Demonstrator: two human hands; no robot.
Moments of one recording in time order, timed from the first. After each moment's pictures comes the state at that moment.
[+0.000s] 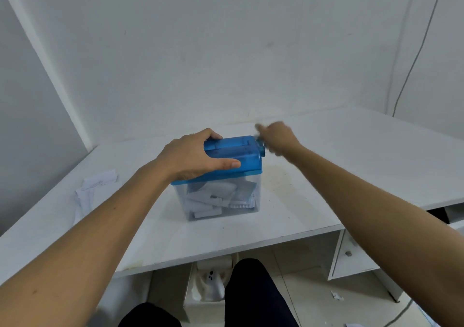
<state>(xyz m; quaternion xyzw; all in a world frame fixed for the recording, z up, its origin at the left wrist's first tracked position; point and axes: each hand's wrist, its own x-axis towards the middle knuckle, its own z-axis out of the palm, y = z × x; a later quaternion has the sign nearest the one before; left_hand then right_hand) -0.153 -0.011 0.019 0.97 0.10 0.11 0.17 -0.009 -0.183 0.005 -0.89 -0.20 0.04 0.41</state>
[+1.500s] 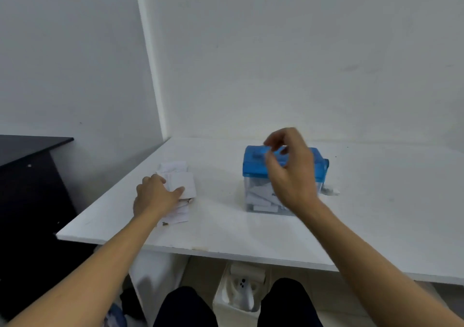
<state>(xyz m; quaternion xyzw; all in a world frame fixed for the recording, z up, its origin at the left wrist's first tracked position) -0.284 0.138 -0.077 0.81 0.48 0.25 0.21 -0.151 -0.119 0.008 -0.65 -0.45 -0.21 0.58</state>
